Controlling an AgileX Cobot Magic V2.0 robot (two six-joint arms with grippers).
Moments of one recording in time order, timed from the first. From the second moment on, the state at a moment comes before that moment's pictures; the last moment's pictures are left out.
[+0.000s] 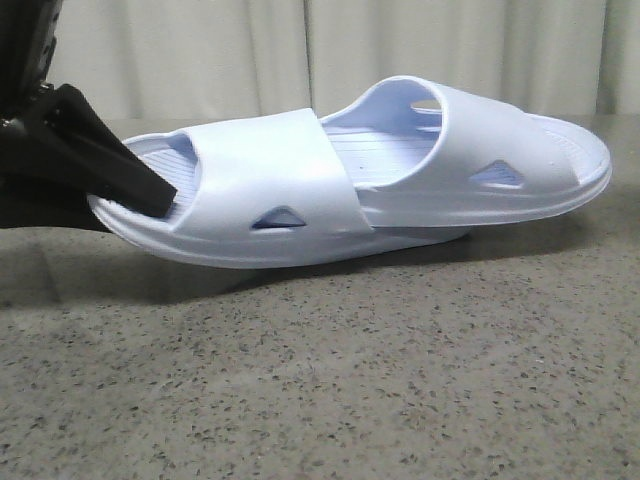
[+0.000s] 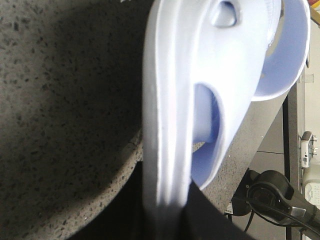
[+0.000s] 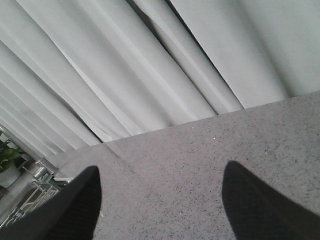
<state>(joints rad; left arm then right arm) -0.16 1.50 -0.77 -1.27 1.11 0.76 -0.26 1.09 -0.78 1.78 0.90 -1.32</state>
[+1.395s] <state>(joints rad) -0.07 1.50 -0.77 -1.31 1.03 0.77 -0.26 1.09 -0.78 1.78 0.91 -1.32</state>
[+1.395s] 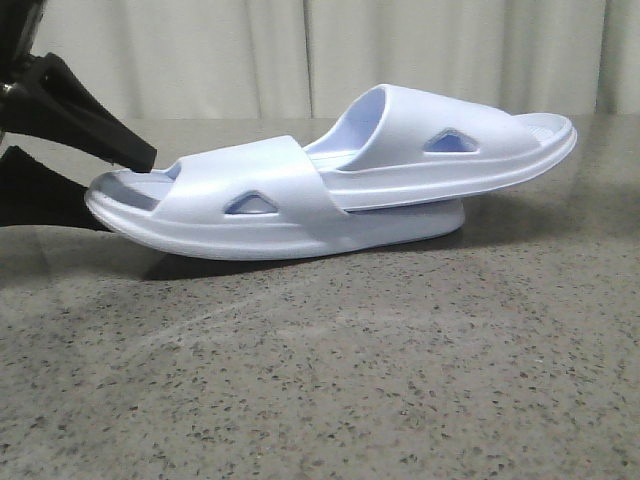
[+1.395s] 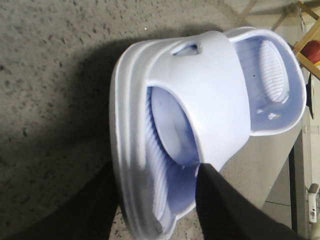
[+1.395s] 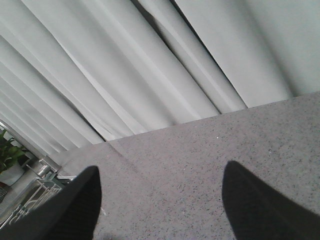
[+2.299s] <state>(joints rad) 0.01 1.50 -0.77 -1.48 0.85 0.93 -0.26 1.09 -0.78 1.78 0.91 -1.32</state>
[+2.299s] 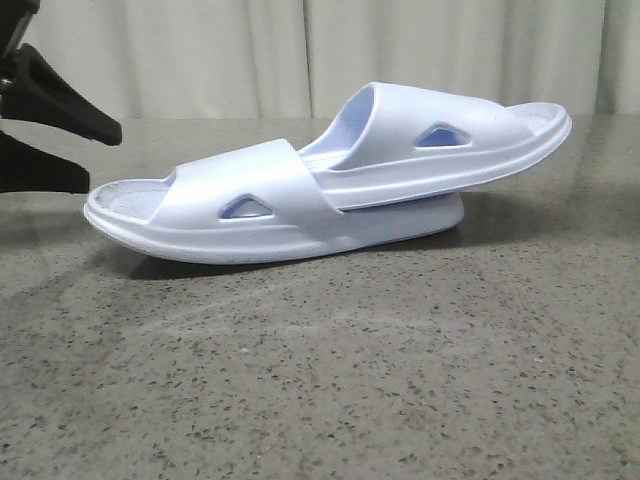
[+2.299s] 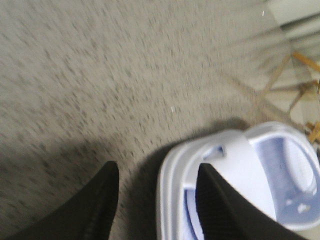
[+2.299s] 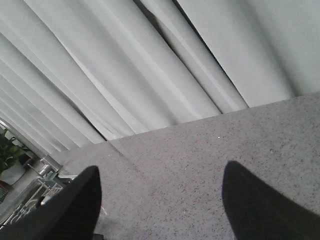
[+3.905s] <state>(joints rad) 0.10 0.97 -0.87 -1.80 0.25 1.78 0.06 0.91 -0.84 1.78 -0.03 -1.80</state>
